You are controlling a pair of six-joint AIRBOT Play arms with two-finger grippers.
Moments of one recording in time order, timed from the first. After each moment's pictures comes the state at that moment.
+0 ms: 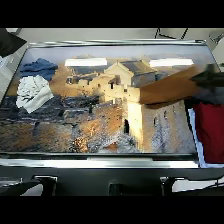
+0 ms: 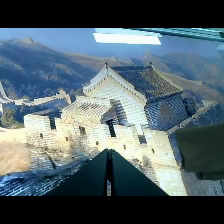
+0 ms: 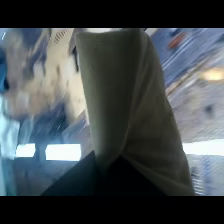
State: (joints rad) left arm 0.04 -1.23 1.87 1.07 -1.21 -1.53; right arm -0.57 -1.64 1.77 -0.69 1.49 1.47
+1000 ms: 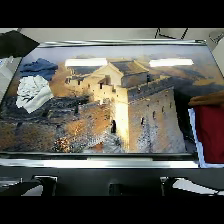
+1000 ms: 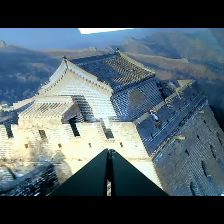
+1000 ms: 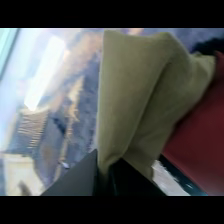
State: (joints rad) left arm -0.05 -1.24 1.87 1.07 -1.20 -1.44; right arm -0.91 -1.44 1.88 -1.01 1.46 1.85
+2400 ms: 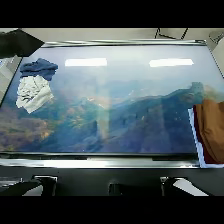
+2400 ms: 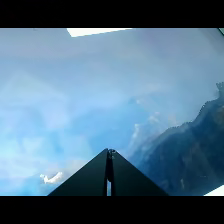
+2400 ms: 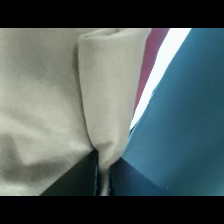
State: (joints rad) left arm -0.09 -1.24 1.87 1.07 -1.19 -1.44; right arm -1.05 -1.28 1.13 -1.61 1.54 1.78
